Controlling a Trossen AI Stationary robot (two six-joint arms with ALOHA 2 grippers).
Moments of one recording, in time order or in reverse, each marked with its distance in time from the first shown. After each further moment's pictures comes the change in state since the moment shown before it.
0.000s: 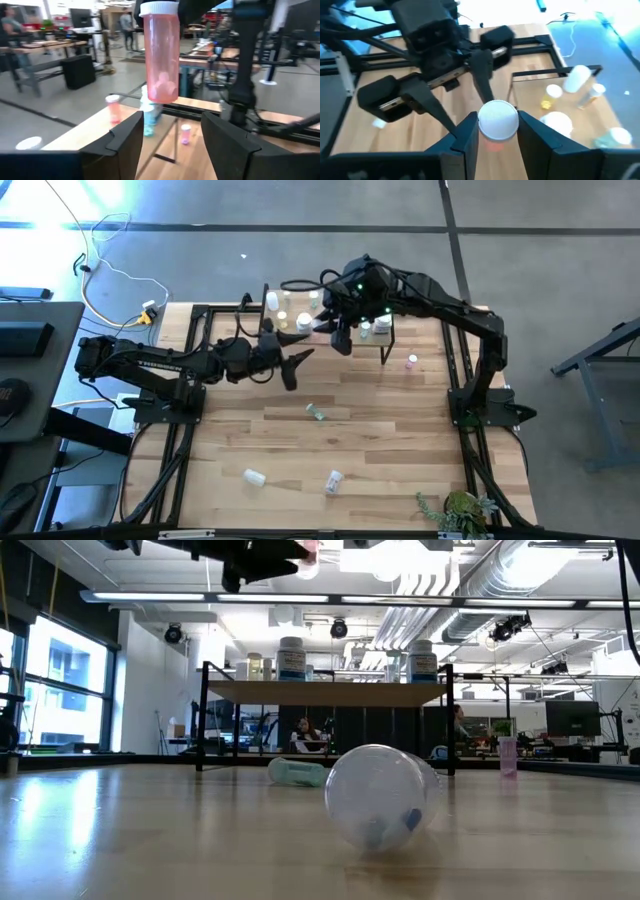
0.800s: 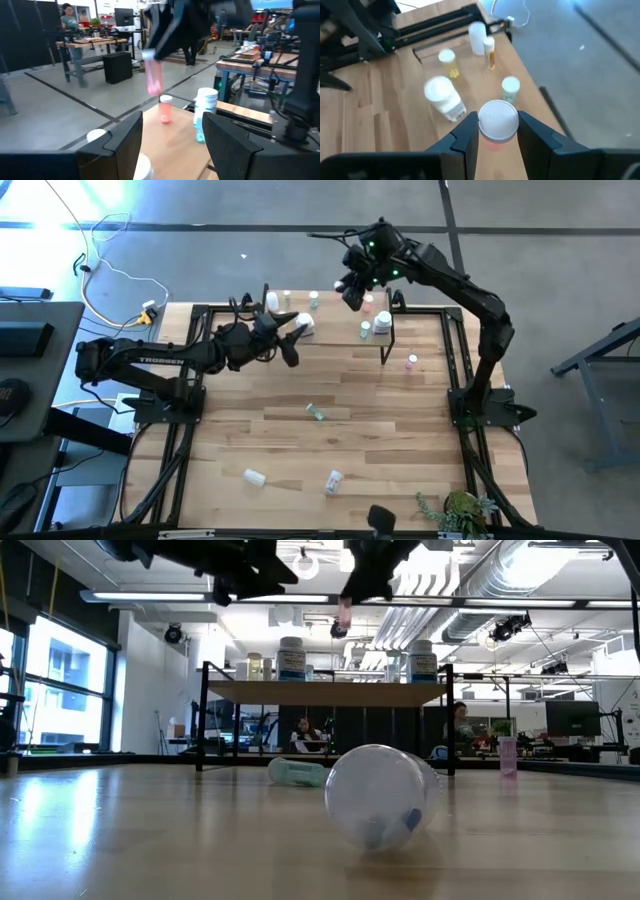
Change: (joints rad) left arm 0.149 0.000 0.000 0.001 -0.064 -0.017; right arm -0.342 -0.001 -0.132 0.023 -0.070 -0.048
